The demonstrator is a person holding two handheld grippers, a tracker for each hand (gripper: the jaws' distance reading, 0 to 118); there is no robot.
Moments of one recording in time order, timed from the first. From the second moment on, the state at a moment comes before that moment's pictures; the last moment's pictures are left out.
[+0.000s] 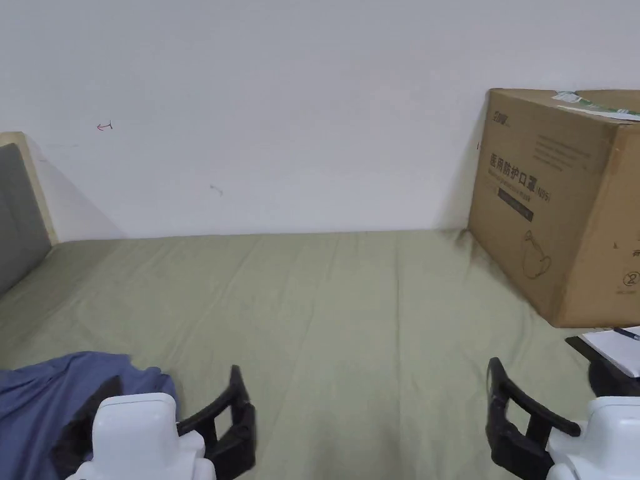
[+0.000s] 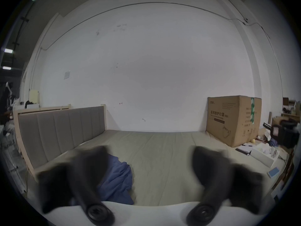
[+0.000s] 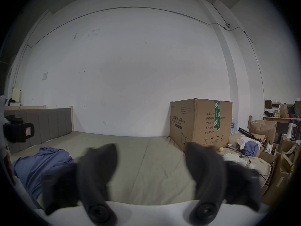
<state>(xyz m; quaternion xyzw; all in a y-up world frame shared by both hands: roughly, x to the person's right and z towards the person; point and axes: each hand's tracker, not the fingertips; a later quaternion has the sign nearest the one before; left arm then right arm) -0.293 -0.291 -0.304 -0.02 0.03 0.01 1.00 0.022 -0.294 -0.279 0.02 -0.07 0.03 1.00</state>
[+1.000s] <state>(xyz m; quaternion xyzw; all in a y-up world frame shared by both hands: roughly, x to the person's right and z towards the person) -0.280 -0.287 -0.313 -0.03 0.01 -0.01 1.00 0.031 -0.290 -0.281 0.00 -0.09 0.02 1.00</state>
